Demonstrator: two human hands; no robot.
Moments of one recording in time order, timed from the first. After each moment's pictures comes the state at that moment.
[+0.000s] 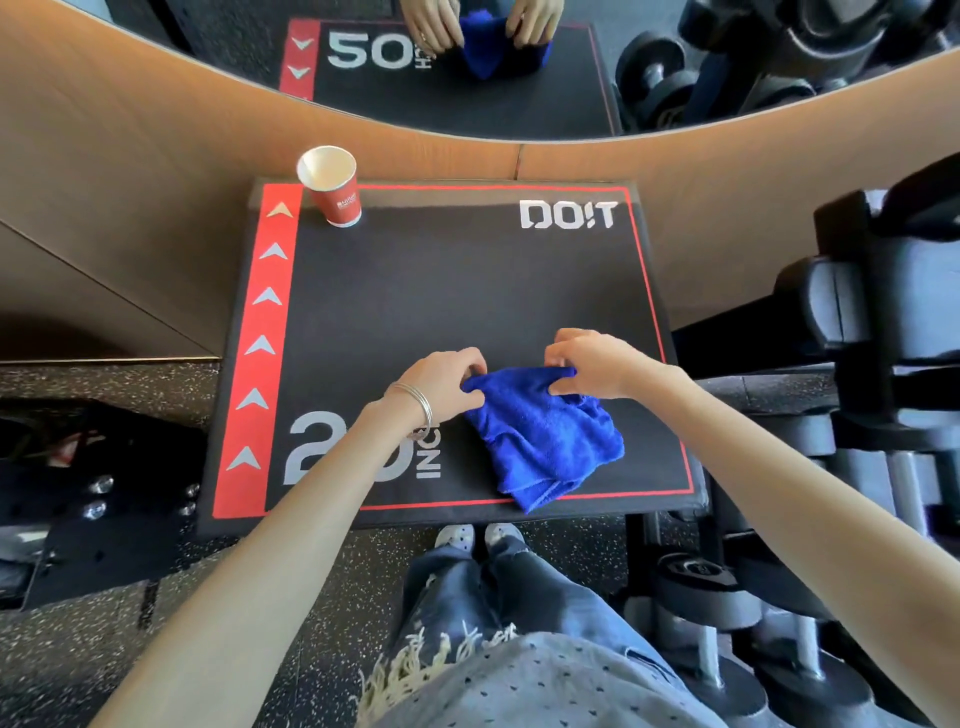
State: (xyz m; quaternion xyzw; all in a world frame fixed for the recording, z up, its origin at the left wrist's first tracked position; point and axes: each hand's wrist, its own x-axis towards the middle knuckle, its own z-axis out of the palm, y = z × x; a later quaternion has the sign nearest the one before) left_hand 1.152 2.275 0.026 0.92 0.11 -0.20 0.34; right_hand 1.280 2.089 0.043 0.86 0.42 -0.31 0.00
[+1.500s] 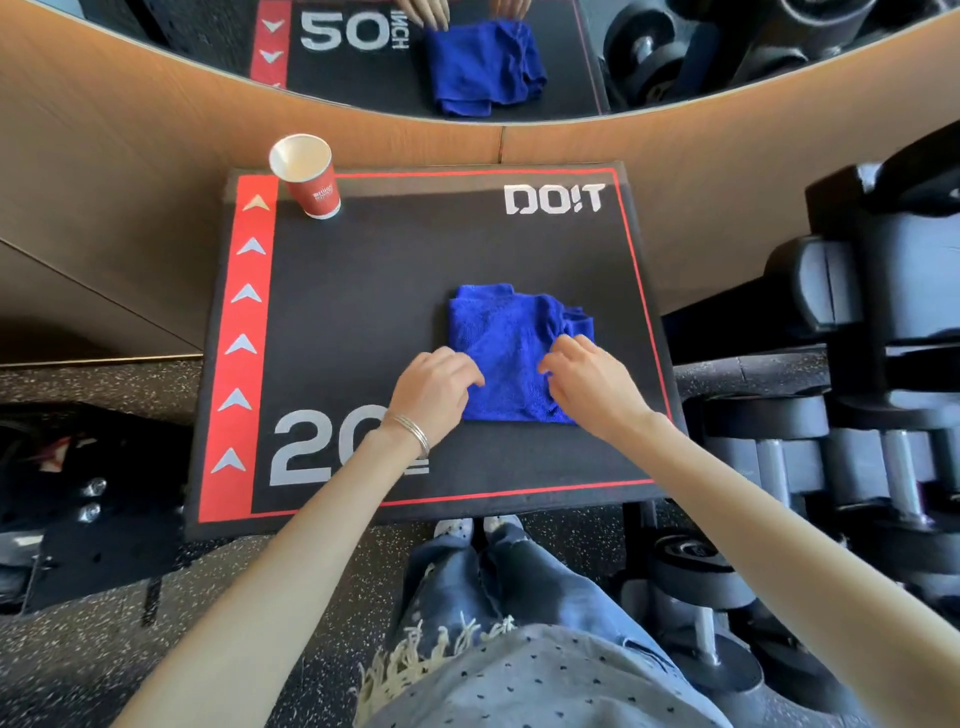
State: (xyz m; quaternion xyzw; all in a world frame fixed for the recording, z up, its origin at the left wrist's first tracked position) left_hand 1.141 2.259 -0.016 0.98 -0.04 0.11 0.18; right_hand 1.239 2.066 0.015 0.91 0.40 -0.09 -0.02
